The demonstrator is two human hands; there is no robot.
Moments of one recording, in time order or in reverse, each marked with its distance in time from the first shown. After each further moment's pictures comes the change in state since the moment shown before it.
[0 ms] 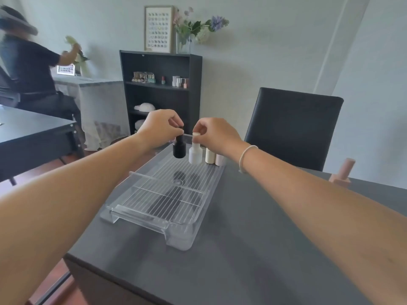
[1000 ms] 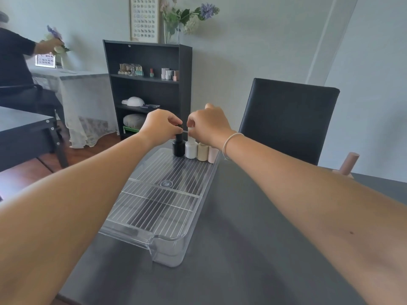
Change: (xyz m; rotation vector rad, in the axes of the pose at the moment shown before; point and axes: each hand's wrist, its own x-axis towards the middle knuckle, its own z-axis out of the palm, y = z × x) left_hand 0.042 -0.027 0.048 -0.066 0.001 -0.084; right_hand 0.043 0.028 0.023 -0.439 0.097 -0.049
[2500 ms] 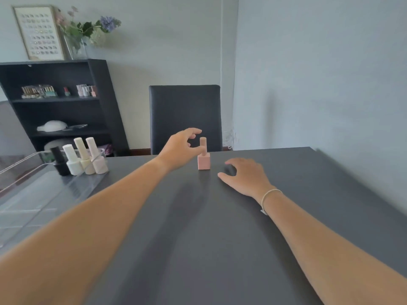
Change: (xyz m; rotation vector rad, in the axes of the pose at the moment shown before) left_hand -0.105 0.218 0.184 -0.123 -0.391 0.330; right_hand -0.272 0.236 -0.075 0.084 -0.086 0.591
